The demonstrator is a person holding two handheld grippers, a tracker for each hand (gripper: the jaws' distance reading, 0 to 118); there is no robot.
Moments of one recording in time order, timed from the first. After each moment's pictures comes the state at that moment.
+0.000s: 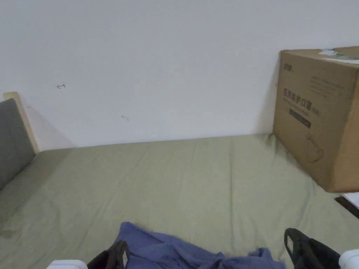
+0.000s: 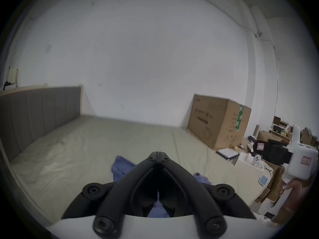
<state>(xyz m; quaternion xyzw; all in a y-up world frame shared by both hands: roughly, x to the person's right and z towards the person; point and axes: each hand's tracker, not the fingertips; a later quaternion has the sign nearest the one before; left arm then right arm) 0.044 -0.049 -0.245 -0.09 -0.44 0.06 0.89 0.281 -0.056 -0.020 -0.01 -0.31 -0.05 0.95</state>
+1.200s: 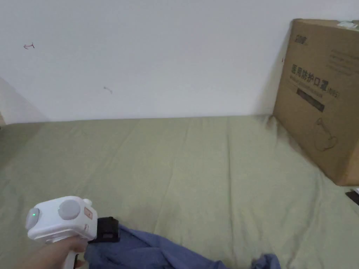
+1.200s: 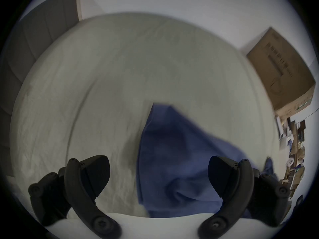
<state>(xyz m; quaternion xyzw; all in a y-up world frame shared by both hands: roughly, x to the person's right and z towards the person) 0.272 -0.230 -0.610 -0.58 -0.31 -0.12 0.75 0.364 -0.101 -0.057 -0.17 -0.33 -0.14 0.92</state>
